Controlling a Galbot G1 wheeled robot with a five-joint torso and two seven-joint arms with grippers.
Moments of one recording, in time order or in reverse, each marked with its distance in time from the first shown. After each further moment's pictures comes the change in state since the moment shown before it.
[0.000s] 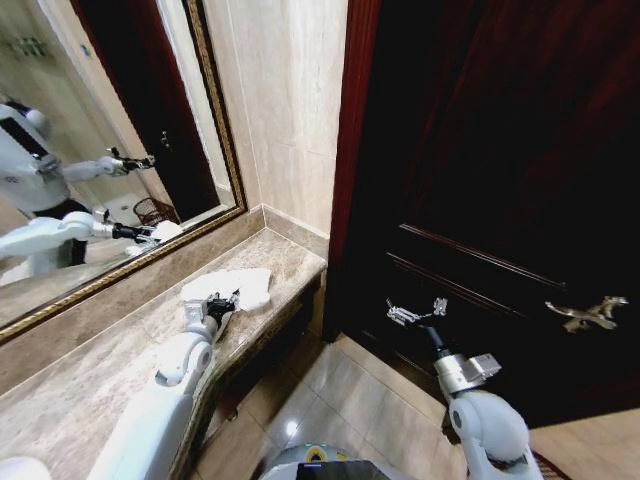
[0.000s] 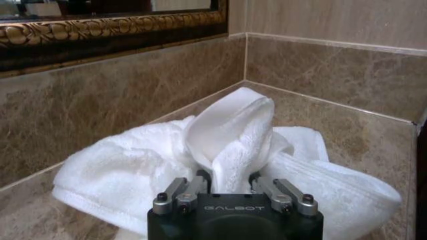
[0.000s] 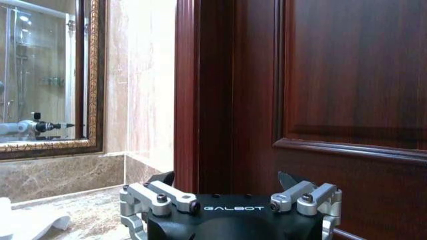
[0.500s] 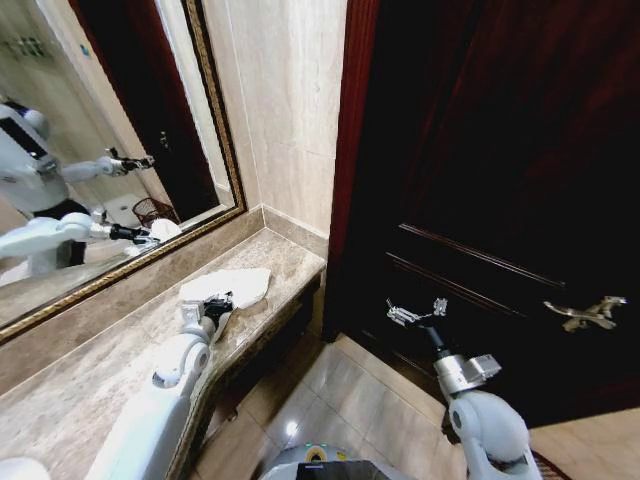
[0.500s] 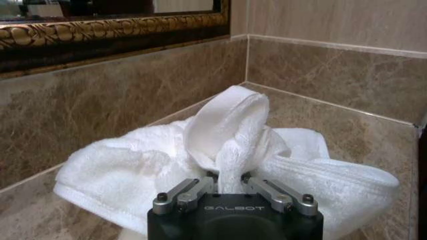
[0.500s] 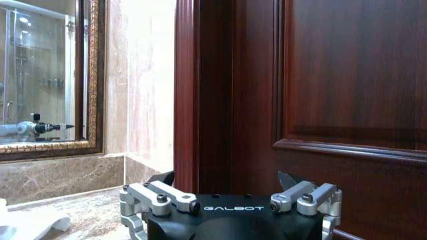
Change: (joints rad) left arm 0.005 0.000 -0.012 -0.001 -0.003 -0.012 0.007; right arm -0.003 0.003 0.000 0.003 0.001 0.005 0.000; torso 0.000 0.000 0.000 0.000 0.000
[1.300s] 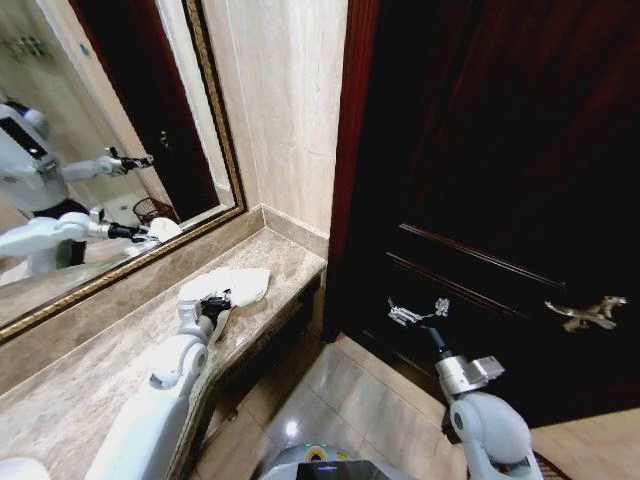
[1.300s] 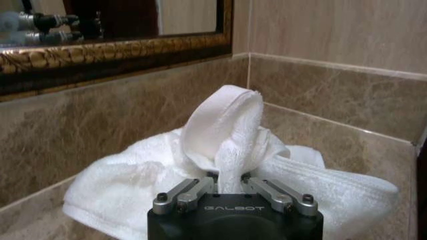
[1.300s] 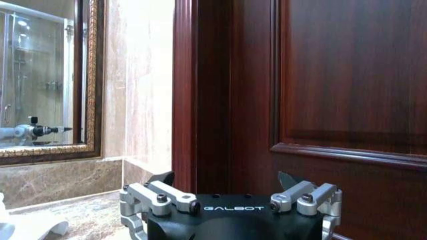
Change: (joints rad) left arm 0.008 0.001 -0.014 -0.028 -0.001 -0.053 -0.002; right arm -0.007 0.002 0.010 0.008 0.011 0.011 0.001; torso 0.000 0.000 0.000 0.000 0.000
